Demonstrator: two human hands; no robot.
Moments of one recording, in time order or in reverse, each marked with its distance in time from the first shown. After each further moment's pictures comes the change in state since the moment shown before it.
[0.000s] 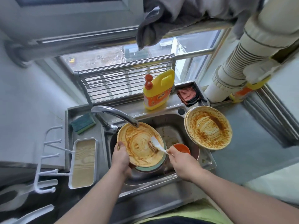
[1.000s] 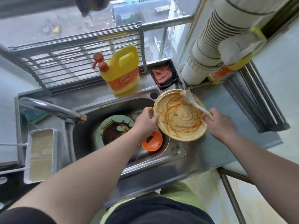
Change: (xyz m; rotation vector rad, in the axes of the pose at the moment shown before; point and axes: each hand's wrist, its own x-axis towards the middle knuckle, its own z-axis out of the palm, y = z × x) left_hand -0.022 -0.029 0.220 0.984 -0.340 0.389; right_hand 0.031 0.211 -0.163 -0.030 0.413 0.287
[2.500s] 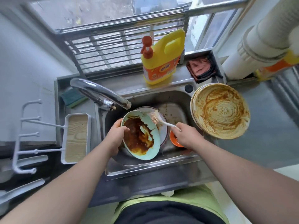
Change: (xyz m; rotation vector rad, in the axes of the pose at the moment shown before) left_hand -0.046 -0.175 -0.142 -0.513 0.153 -0.373; right_hand -0.056 -0.170 0.146 0.113 -0.413 -0.166
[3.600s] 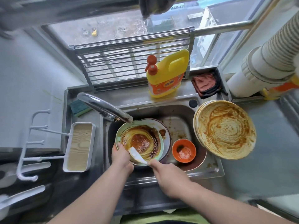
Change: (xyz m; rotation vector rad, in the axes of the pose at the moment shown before) left_hand 0.001 -0.025 0.043 -0.684 0.476 -0.209; right_hand -0.081 -0.041 0.034 -0.217 -0.290 -0.334
